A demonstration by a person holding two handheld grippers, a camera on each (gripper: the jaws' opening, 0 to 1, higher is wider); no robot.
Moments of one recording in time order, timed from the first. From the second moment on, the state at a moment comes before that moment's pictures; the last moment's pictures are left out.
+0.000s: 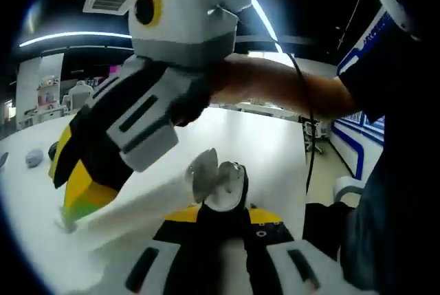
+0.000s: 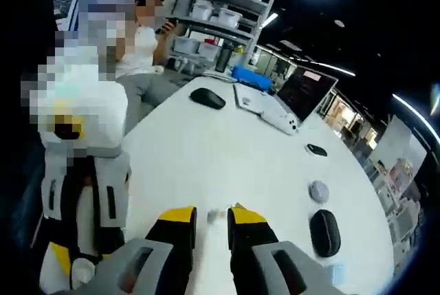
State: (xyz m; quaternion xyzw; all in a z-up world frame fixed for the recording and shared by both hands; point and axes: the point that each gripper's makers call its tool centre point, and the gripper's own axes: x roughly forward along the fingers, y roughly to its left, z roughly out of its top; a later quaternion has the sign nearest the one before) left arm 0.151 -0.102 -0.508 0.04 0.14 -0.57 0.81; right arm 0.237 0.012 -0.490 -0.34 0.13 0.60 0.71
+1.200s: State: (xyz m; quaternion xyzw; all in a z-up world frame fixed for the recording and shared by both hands) left arm 0.151 -0.101 -0.509 0.04 0.14 -0.58 0.80; right arm 0.255 0.008 -0.511 -0.30 0.17 0.59 0.73
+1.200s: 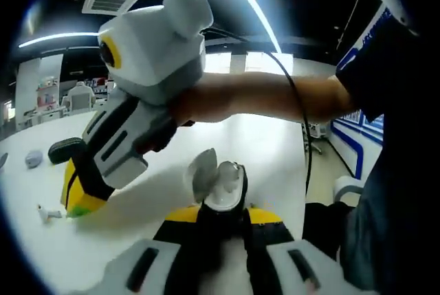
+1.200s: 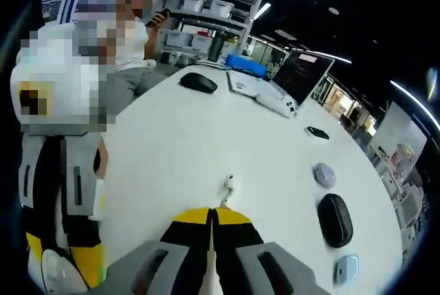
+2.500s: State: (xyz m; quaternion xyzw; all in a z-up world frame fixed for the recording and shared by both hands) left arm 0.151 -0.103 -0.508 0.04 0.14 -0.58 0.80; right arm 0.274 -0.010 -0.489 -0.27 0.17 0.55 0.77
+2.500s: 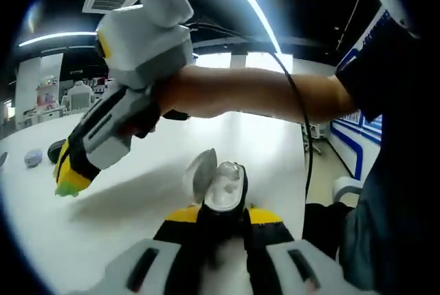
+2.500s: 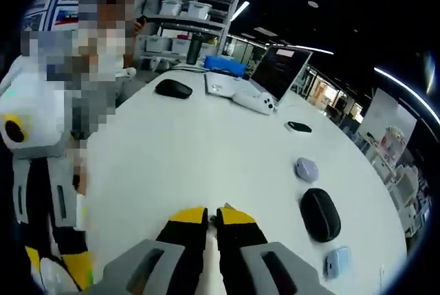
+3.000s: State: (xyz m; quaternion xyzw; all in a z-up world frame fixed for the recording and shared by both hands) left arm 0.151 -0.103 -0.508 0.04 0.14 -0.58 0.80; right arm 0.223 -0.124 -0.481 -0.26 0.19 0.51 0.80
